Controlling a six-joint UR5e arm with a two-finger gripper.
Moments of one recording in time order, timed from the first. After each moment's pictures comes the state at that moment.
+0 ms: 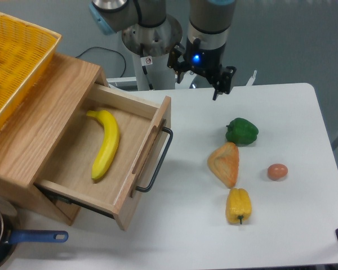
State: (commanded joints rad) arm 2.66 -1.63 -1.49 -1.63 1.51 1.15
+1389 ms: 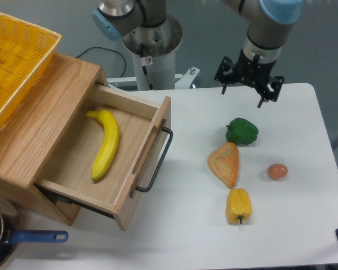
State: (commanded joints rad) arm 2.77 -1.75 -1.53 -1.40 1.51 0.97
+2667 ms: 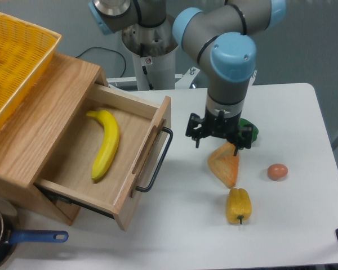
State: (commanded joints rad) arm 2.53 -1.86 -1.49 -1.24 1.51 0.74
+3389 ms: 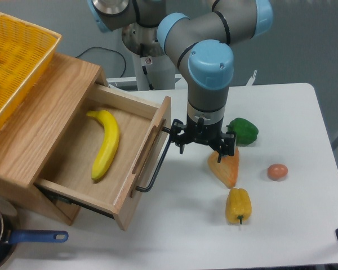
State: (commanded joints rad) arm 2.51 -1.85 -1.49 -1.25 1.50 0.73
